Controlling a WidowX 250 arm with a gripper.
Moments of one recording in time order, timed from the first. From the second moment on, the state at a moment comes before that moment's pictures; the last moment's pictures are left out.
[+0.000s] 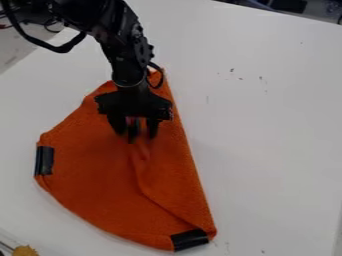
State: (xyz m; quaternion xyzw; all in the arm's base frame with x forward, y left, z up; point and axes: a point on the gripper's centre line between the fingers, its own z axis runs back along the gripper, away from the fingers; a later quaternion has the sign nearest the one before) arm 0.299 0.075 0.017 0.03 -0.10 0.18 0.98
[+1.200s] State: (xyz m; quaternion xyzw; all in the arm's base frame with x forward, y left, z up) arm 0.303 0.079 0.014 0.02 -0.11 0.17 0.98
